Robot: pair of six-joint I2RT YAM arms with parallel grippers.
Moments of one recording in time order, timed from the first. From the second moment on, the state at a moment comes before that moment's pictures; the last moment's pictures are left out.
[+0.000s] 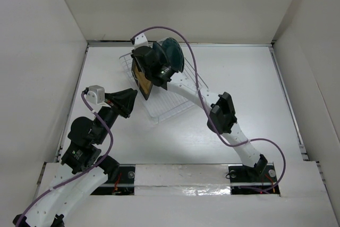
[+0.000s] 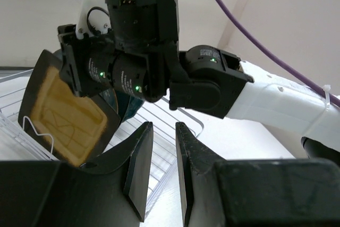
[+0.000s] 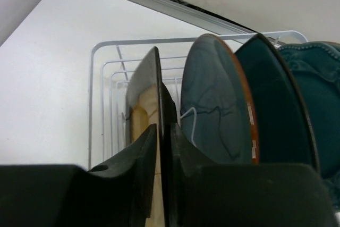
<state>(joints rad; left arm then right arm) -0.60 0.40 0.66 -0.05 -0.10 -0.34 0.92 2.40 2.43 -0.34 0.51 0.10</state>
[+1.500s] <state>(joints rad) -0.60 0.54 0.62 -0.08 -0.35 -0.33 0.69 1.25 0.99 0.22 0.31 0.30</state>
